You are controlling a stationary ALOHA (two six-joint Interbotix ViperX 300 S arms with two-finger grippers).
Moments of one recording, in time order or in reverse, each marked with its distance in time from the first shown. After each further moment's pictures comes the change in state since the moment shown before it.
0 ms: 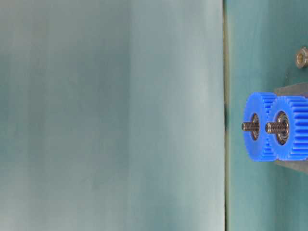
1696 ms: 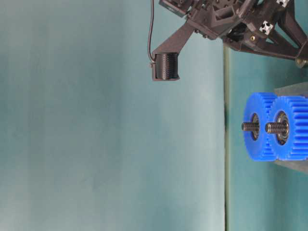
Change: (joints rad) left arm 0.014 0.074 -0.052 0.000 0.038 0.146; right arm -0.008 0.896 -0.310 -0.029 -0.161 0.000
